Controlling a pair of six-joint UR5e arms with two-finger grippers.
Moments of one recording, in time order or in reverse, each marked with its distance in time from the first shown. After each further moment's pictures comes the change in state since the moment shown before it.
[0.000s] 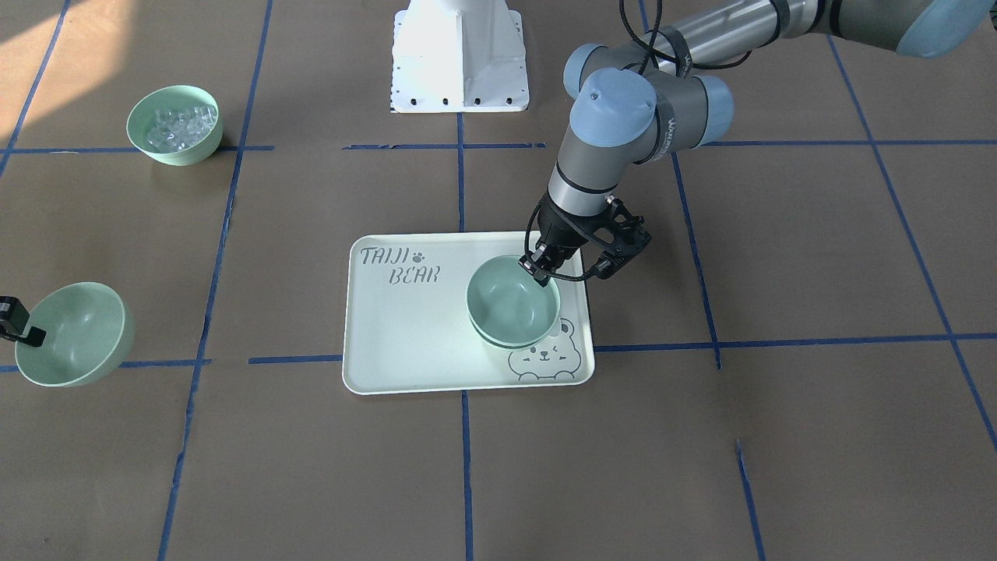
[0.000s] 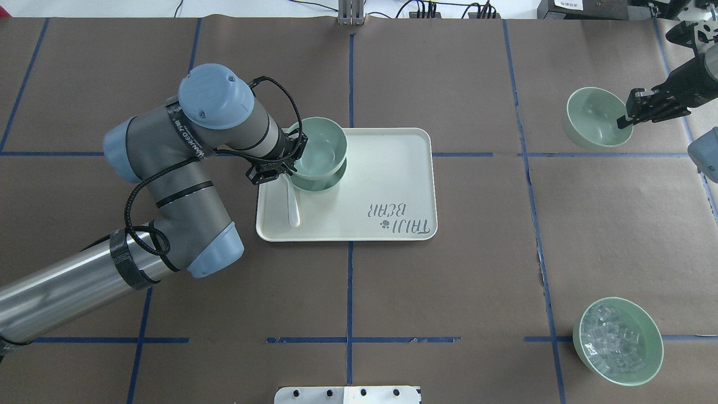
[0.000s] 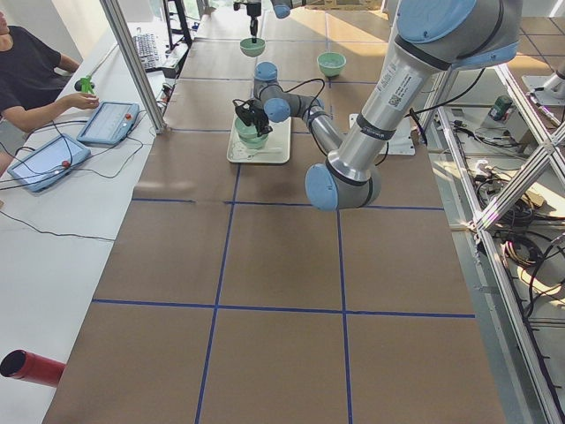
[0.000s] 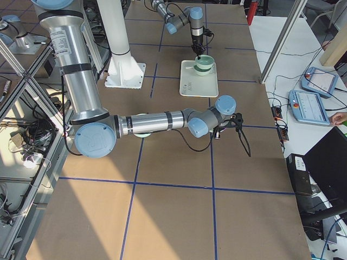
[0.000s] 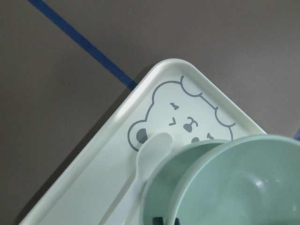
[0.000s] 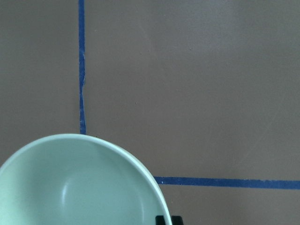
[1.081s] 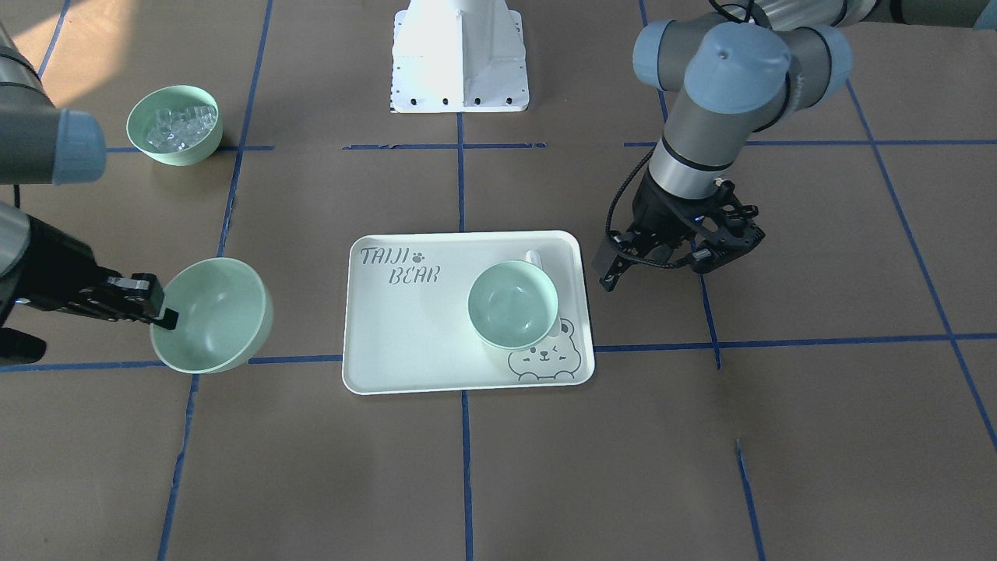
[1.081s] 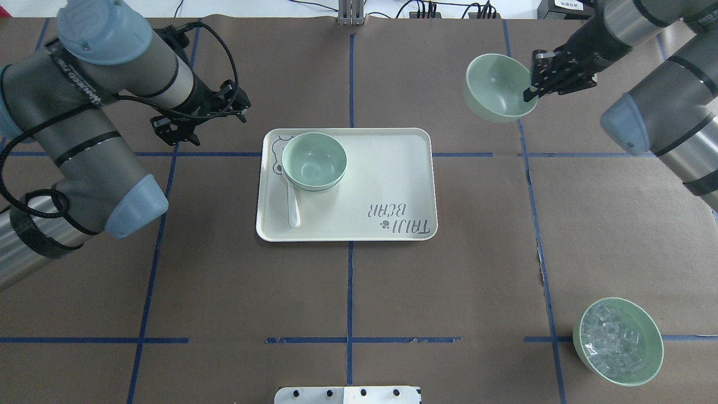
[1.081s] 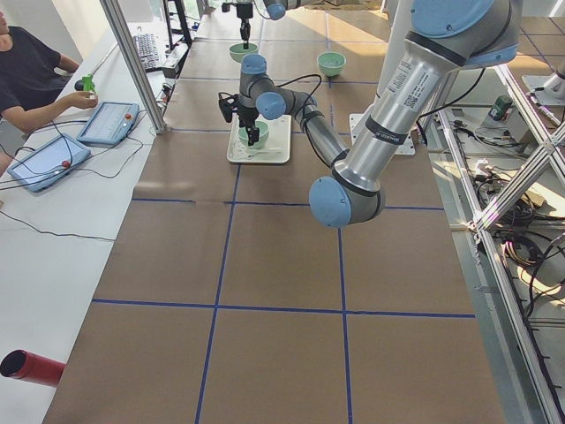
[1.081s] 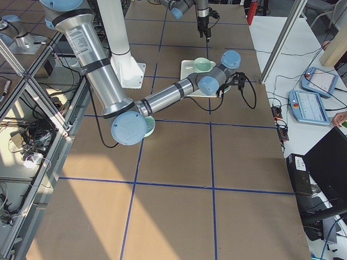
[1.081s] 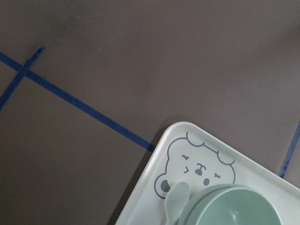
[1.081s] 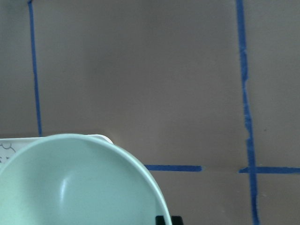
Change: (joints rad) left arm -0.199 0.132 -0.188 0.153 -0.094 0.443; right arm -0.170 0.241 0.159 -0.169 -0.025 0.312
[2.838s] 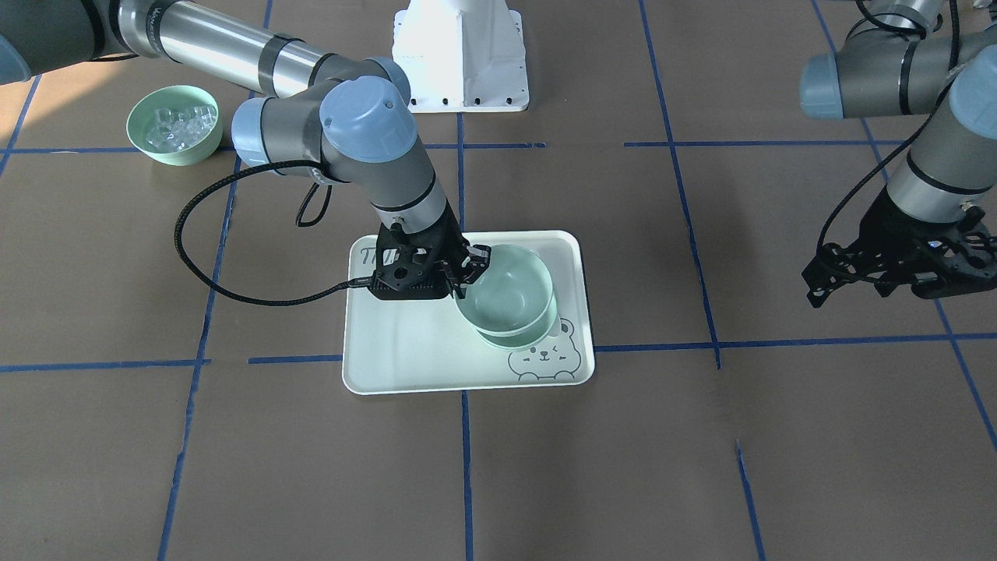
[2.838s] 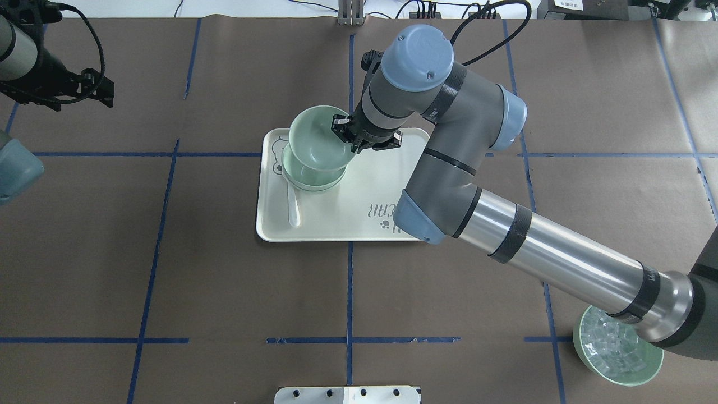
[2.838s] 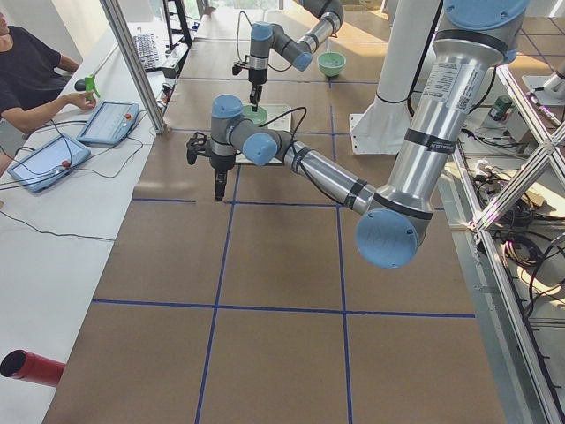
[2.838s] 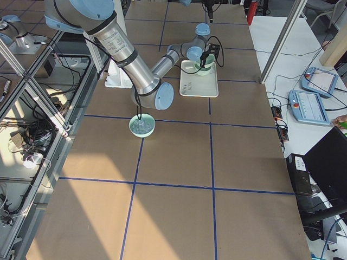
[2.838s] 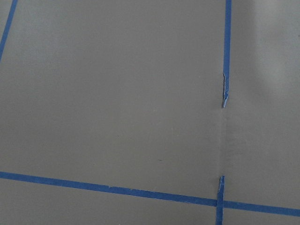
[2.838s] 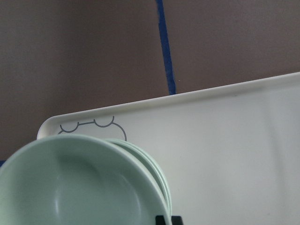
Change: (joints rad) left arm -0.263 0.243 0.010 -0.044 -0.057 0.625; right arm -0.423 0.364 -0.193 0.000 -0.478 0.348
